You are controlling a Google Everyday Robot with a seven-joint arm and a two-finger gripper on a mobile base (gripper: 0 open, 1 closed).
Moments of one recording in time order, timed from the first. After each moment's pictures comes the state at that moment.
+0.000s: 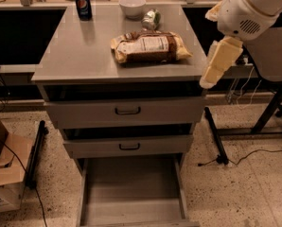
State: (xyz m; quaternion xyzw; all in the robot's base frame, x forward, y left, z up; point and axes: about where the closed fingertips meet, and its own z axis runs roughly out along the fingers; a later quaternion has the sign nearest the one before) arm 0.540 -0.154 0.977 -0.63 0.73 -0.02 0.25
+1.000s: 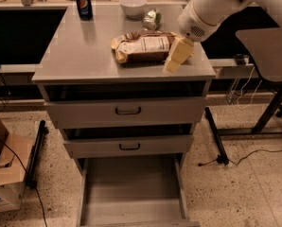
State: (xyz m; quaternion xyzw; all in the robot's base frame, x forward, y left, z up) arm 0.646 -0.102 0.926 -0.59 0.75 0.01 0.29
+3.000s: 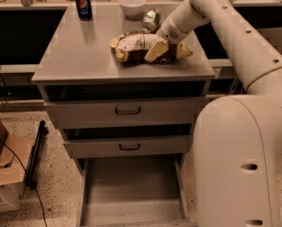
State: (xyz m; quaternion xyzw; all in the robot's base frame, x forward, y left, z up) arm 0.790 -0.059 0.837 -0.57 0.75 0.12 0.31
